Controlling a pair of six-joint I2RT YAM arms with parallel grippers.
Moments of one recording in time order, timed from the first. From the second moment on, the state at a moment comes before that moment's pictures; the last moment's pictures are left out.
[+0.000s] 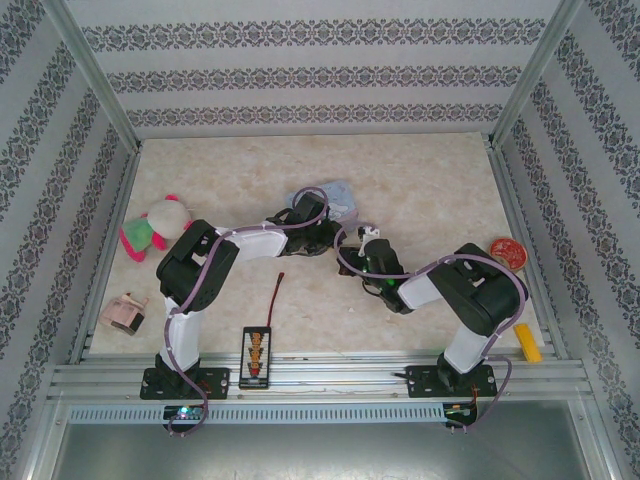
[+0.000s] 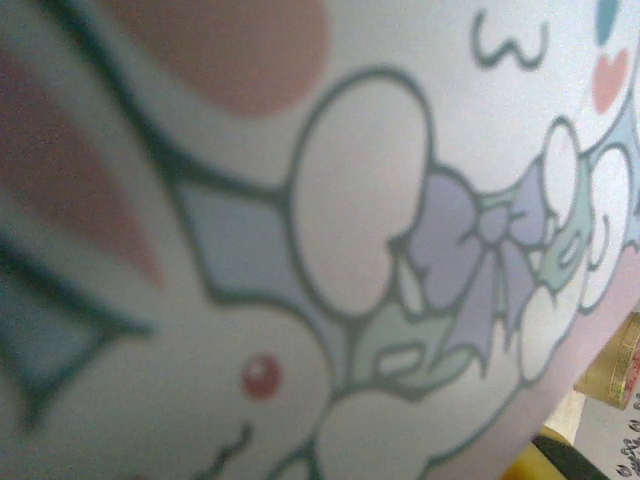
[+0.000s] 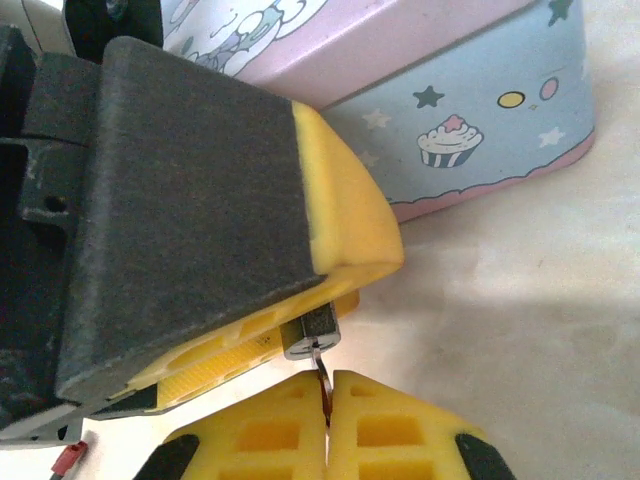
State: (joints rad) left arm -0.64 2.02 1.24 -0.04 0.25 -1.11; right arm 0.62 1.72 0.45 0.80 -0.03 0.67
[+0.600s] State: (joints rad) left arm -0.64 2.02 1.24 -0.02 0.26 -1.12; right arm 0.60 1.68 0.49 0.68 -0.03 0.62
